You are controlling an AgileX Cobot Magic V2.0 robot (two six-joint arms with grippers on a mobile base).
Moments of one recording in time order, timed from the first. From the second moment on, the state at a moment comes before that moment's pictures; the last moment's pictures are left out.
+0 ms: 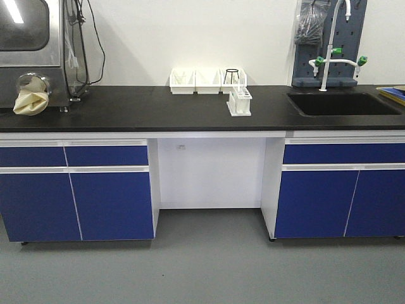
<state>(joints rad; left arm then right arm) 0.08 -0.02 0.03 0.05 0.29 -0.16 0.11 -0.01 0.03 -0.13 0.21 0.10</state>
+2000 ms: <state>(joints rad) 0.08 -0.02 0.03 0.05 0.29 -0.16 0.11 -0.01 0.03 -0.13 0.21 0.10</state>
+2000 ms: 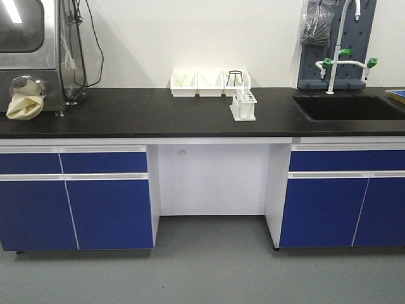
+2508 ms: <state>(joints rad) 0.08 -0.02 0.03 0.05 0.29 -0.16 0.11 -0.01 0.03 -0.13 0.21 0.10</state>
